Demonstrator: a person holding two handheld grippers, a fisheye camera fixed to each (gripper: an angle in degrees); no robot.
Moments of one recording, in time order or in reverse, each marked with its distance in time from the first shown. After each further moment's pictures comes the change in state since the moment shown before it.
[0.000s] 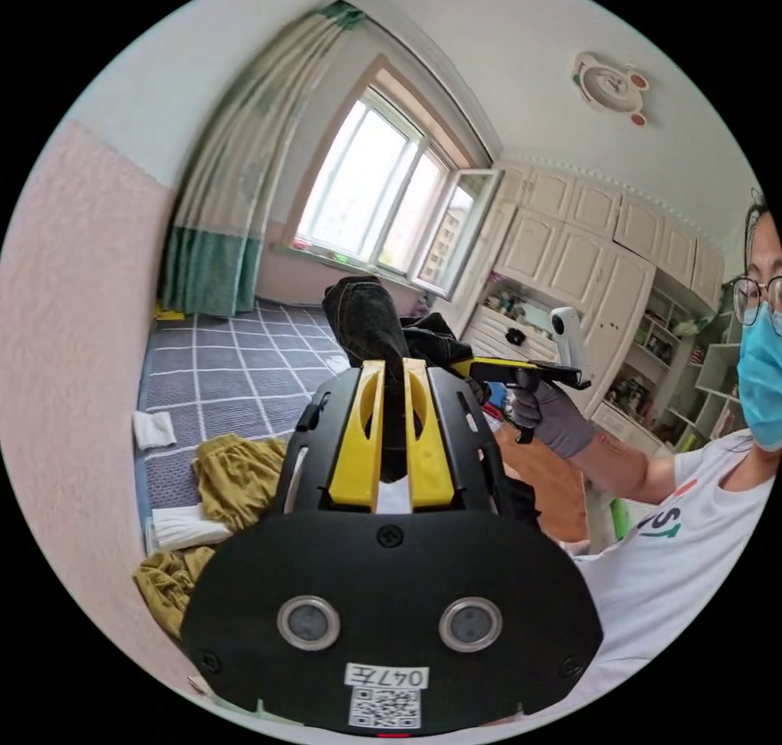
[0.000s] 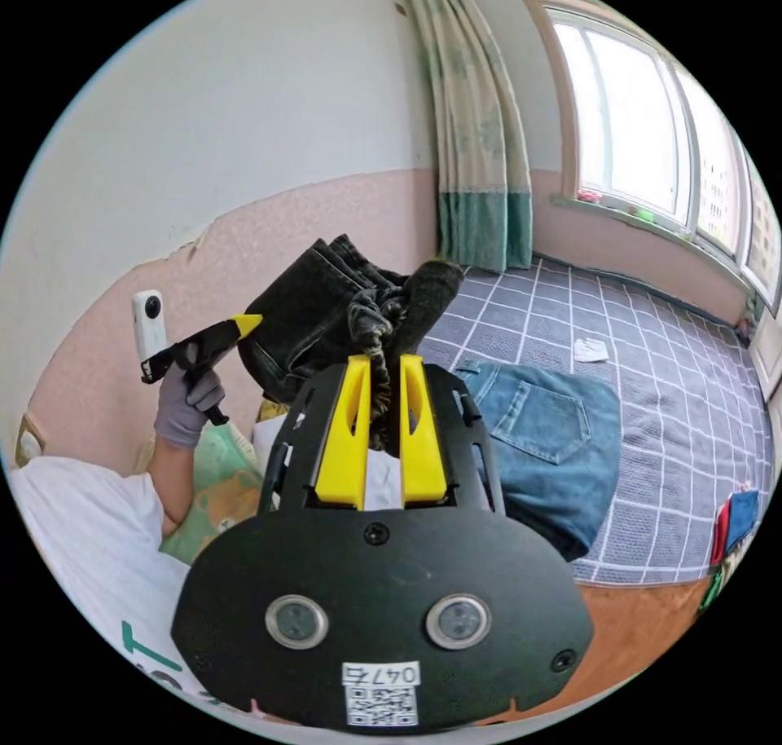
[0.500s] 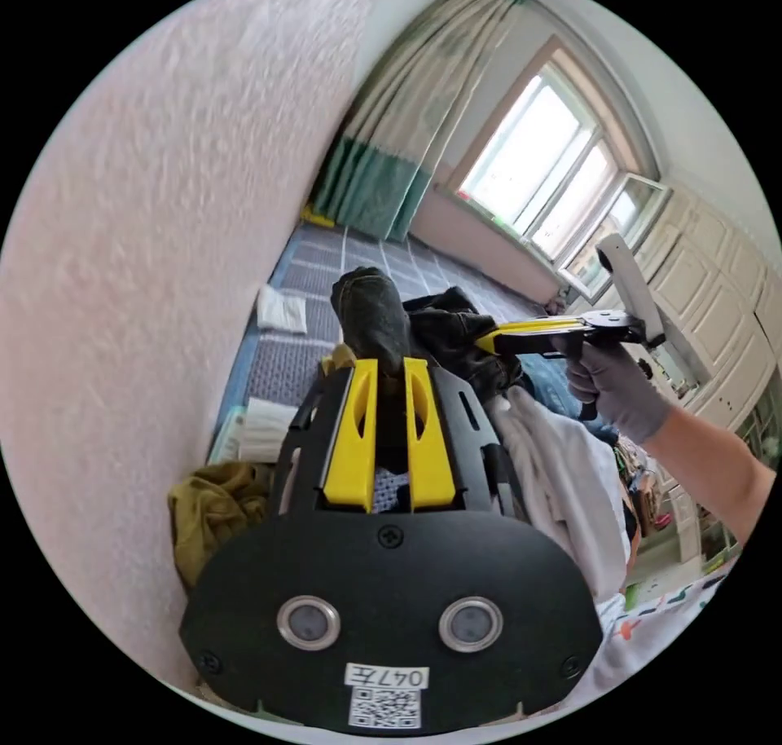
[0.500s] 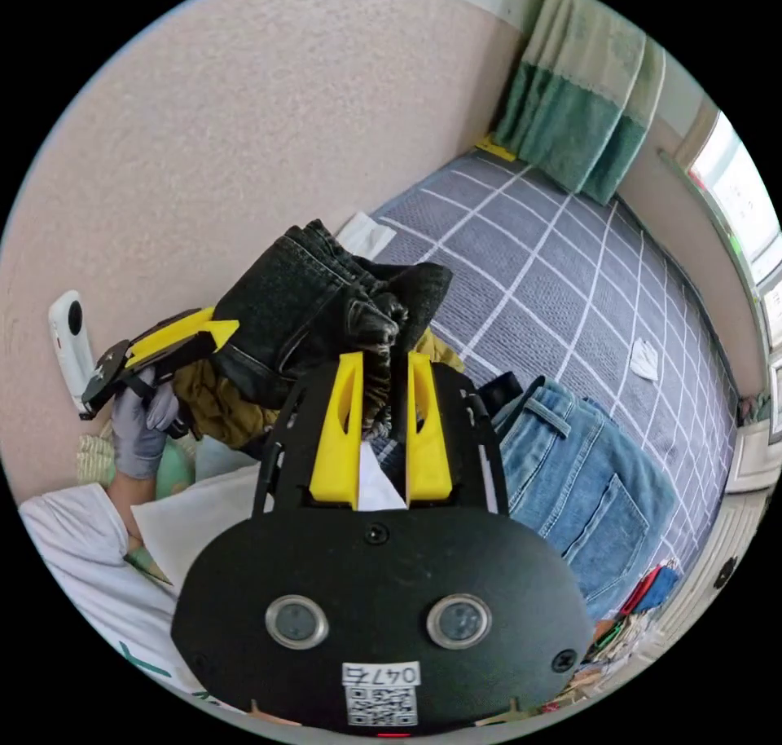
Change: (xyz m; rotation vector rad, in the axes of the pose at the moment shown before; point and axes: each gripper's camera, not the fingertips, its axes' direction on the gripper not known) left arm -0.196 0.114 -0.006 -0.160 -0.406 -0.344; right arm -0.066 -0.131 0.308 -0.503 0.071 -0.209
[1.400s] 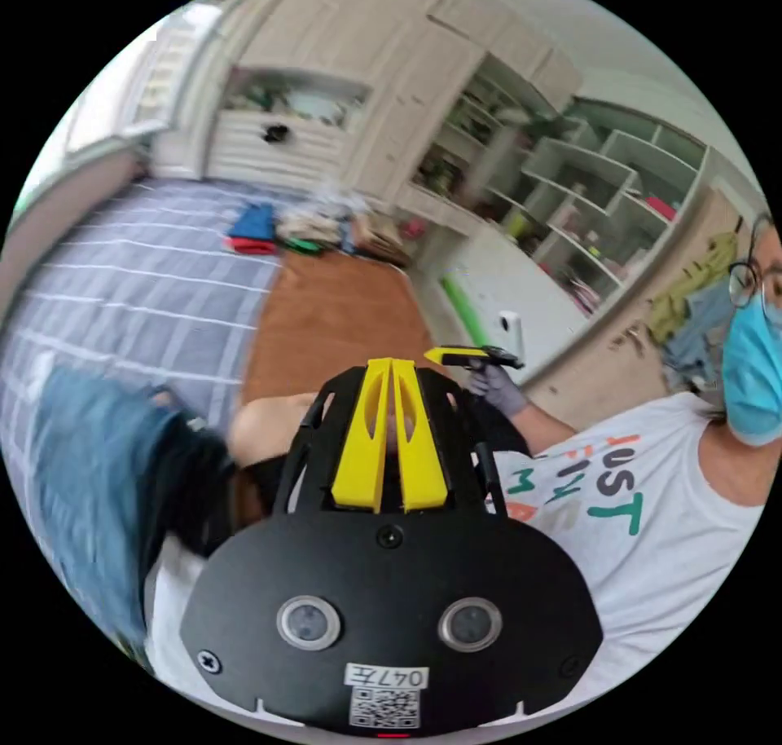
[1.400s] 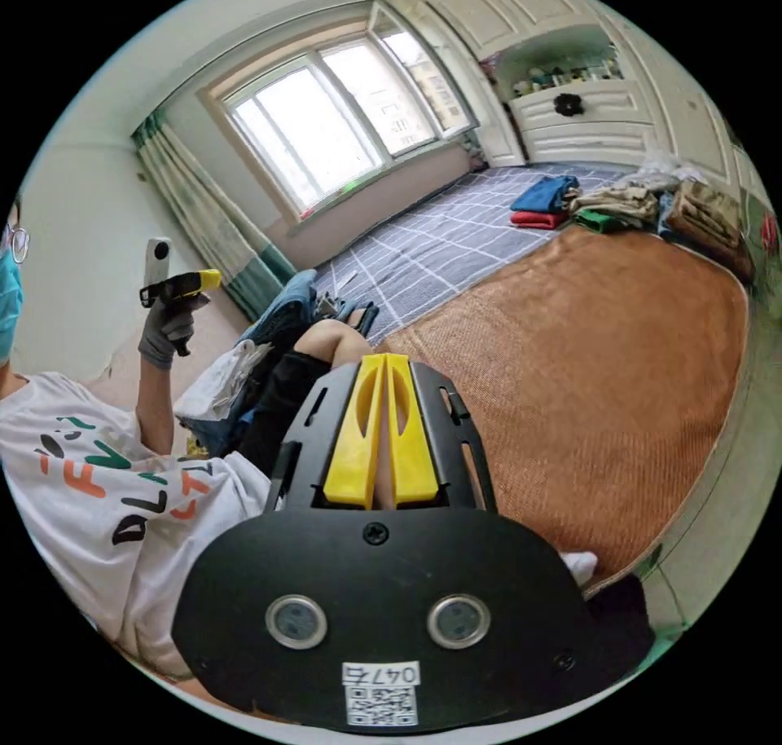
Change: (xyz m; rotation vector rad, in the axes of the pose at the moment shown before) left arm 0.714 0.285 0.195 -0.728 0.976 1.021; right arm 0.032 0.888 -0.080 0.677 0.122 1.047
